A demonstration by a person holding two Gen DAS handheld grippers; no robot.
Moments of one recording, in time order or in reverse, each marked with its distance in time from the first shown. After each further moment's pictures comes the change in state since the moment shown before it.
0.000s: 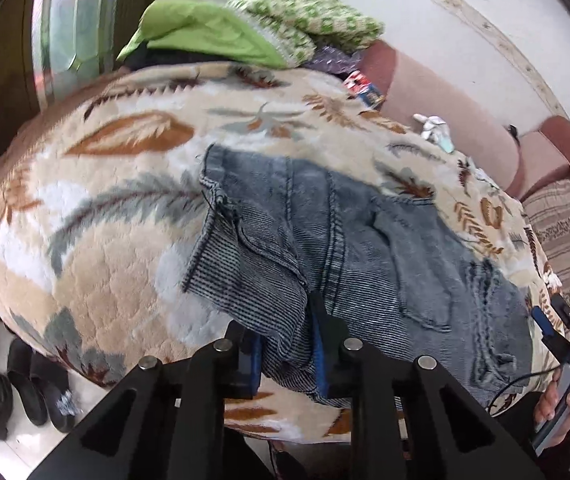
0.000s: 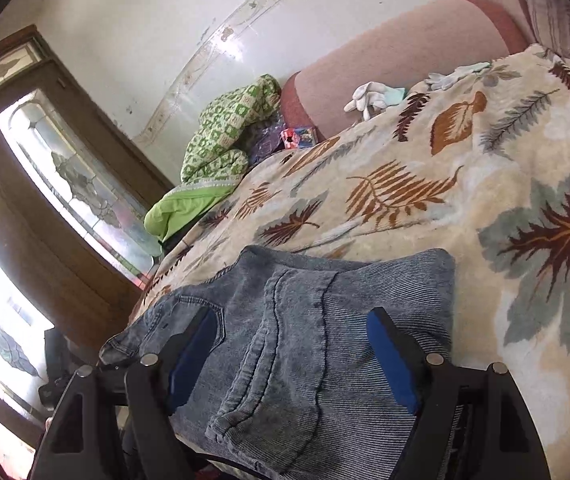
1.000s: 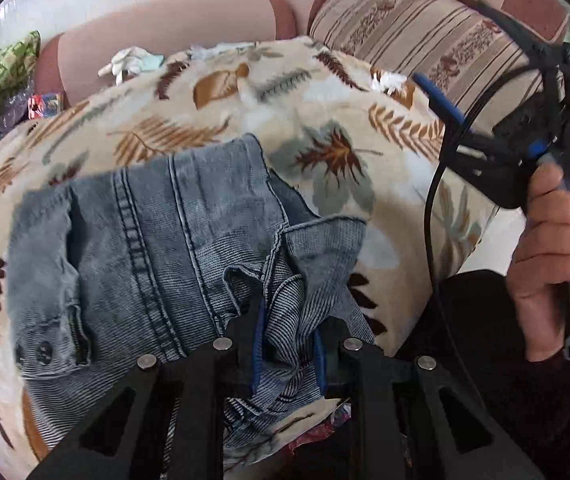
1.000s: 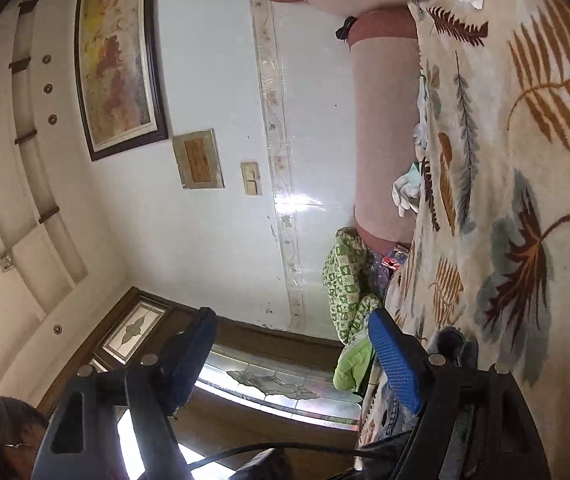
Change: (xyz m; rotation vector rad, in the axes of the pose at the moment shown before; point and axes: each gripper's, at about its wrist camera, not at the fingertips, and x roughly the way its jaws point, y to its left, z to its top) left arm 0.073 -0.345 -0.087 0.743 0.240 -0.317; right arm -0.121 -0.154 0.021 0.659 -0.461 0.647
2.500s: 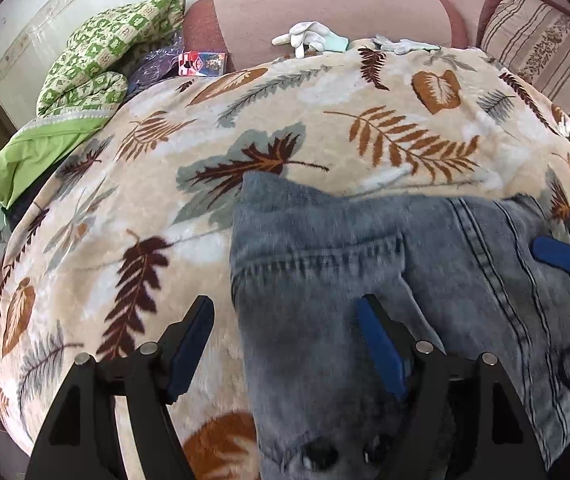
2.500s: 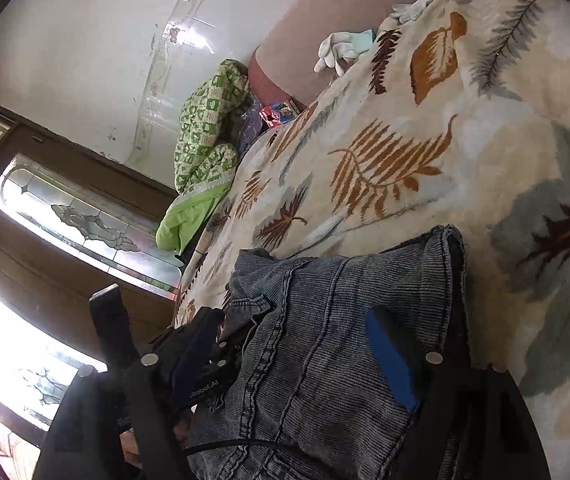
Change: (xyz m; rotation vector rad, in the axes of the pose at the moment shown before) left arm -0.008 0.154 -0.004 -0.224 0.032 0.439; right arm 0.165 -0.042 -0.087 -0.360 0.555 -0.611
